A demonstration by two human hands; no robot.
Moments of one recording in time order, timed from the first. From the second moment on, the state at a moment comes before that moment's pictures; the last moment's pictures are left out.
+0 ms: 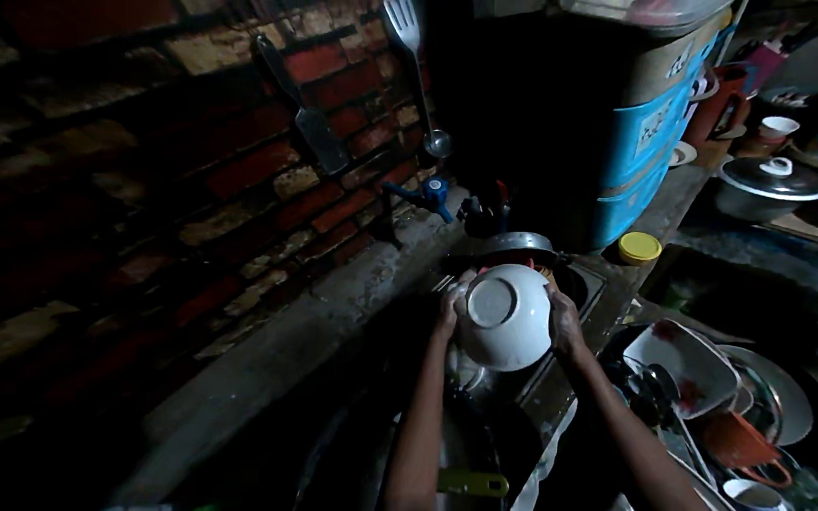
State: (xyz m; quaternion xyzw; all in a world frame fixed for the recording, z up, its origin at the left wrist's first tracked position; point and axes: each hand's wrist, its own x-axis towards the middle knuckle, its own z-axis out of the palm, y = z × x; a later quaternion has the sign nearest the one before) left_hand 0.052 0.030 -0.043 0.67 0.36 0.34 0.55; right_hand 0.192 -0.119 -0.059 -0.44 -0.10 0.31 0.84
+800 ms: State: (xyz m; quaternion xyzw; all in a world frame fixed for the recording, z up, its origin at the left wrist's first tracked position) left_hand 0.065 -0.008 0.000 0.84 0.40 0.21 0.30; right_hand 0.168 -0.096 -0.060 -0.51 -0.05 0.26 0.82
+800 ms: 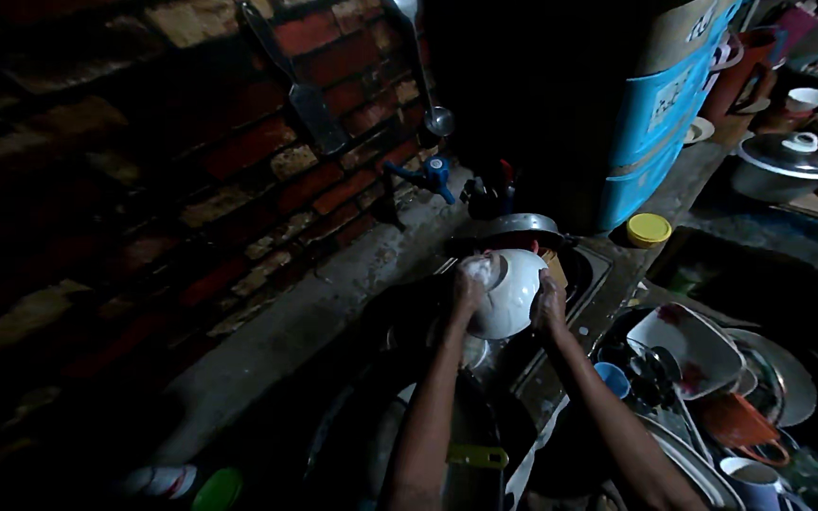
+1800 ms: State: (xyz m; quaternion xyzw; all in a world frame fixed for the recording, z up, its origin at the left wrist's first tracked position) left_hand 0.042 0.038 0.016 0.52 0.42 0.36 0.65; right_hand 0.163 -0.070 -0.084 -0.52 -0.02 0.35 0.78
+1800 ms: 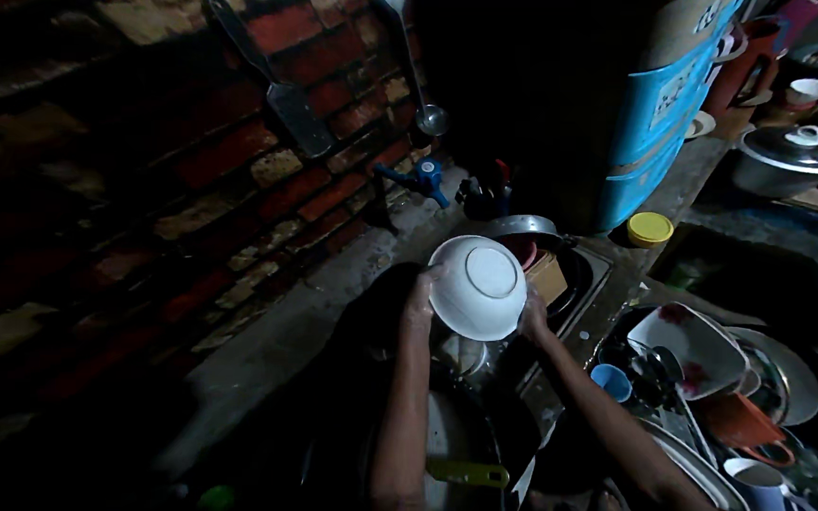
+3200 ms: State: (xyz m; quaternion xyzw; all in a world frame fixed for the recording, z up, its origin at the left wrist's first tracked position) left_hand 0.042 0.033 -0.024 0.91 0.36 0.07 0.20; right_hand 0.144 -0.087 -0.063 -0.54 -0.19 0.40 0.71
